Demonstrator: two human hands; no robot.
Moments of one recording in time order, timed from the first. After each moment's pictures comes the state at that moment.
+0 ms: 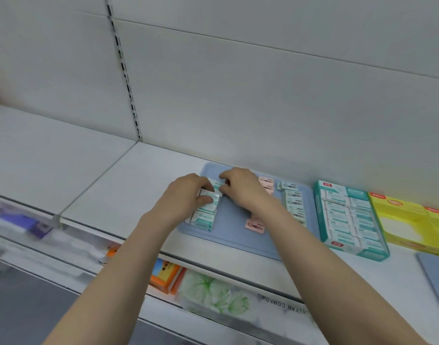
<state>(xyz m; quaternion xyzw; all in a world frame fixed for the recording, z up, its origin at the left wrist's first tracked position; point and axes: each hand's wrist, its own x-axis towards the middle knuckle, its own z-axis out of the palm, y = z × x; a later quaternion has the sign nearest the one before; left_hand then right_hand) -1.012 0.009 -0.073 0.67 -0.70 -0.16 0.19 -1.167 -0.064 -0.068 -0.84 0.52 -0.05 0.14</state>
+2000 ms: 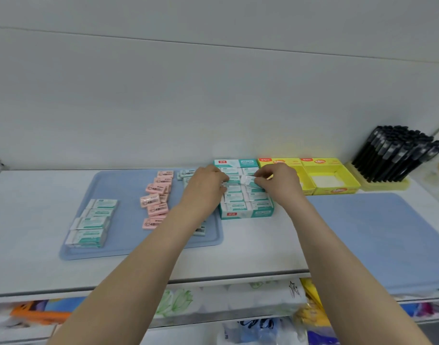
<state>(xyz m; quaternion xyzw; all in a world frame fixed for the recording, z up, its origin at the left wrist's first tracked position) -1.255 -0.035 -0.073 0.53 -0.82 -0.13 0.18 -1.448 -0.022 -0.062 -0.60 0.74 -0.27 0.15</state>
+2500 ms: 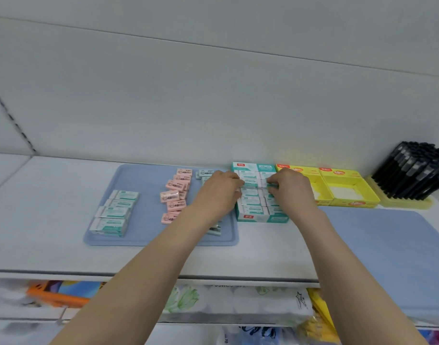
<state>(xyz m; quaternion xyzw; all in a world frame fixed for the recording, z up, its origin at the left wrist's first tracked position) -1.237 -0.027 -0.070 0.49 -0.85 -0.11 0.16 -1.425 -0.023 -0.058 -0.69 0.72 -0.08 -0.04</state>
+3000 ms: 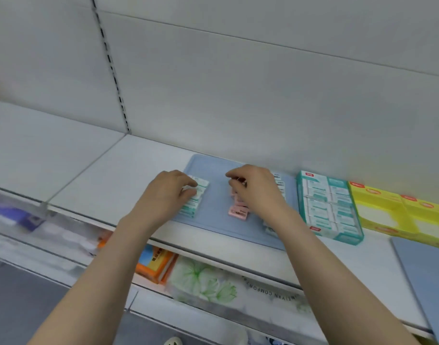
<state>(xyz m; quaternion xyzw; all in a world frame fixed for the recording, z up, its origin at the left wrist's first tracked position) -1.018 0.043 -0.074 0.68 -0.70 -0.10 0.20 -1.228 -0.017 -0.053 -0.83 0.50 -0.21 0.15</state>
